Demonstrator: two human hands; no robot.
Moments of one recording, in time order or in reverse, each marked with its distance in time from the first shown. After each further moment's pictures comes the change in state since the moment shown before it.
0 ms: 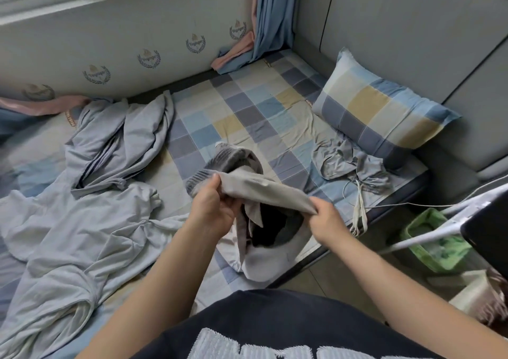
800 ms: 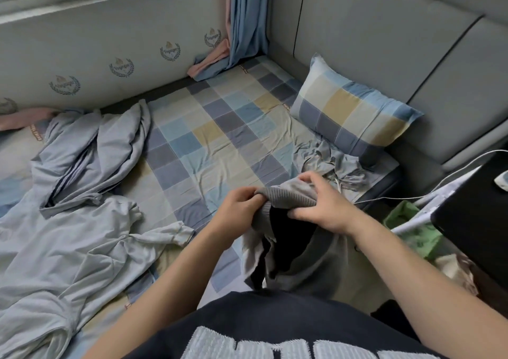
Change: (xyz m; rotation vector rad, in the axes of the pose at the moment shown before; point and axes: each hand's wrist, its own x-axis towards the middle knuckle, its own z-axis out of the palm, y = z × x) left_hand -0.003 -0.044 0.016 1.077 -0.486 0.373; right_hand -0.016 -0.050 -0.070 -0.142 -0.140 -0.091
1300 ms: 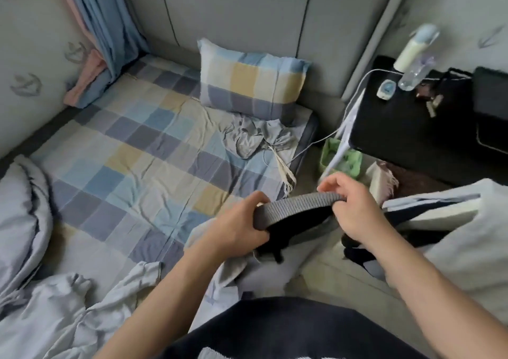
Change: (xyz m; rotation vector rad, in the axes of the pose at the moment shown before) left_hand 0.000 0.003 0.044 0.808 -0.605 0.347; right_hand -0.140 0.038 0.018 0.131 0.690 0.337
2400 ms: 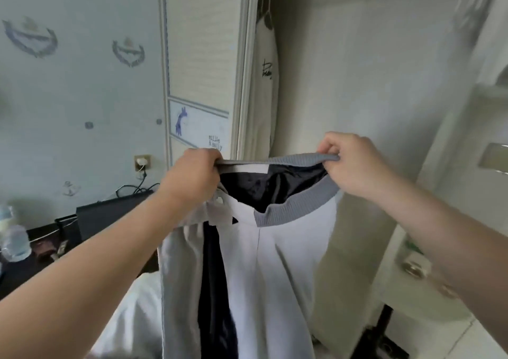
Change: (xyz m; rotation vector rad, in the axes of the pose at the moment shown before) left_hand -0.027 0.680 0.276 0.164 0.046 1.232; right_hand -0.497 0.067 -0.540 -0.592 1.208 0.410
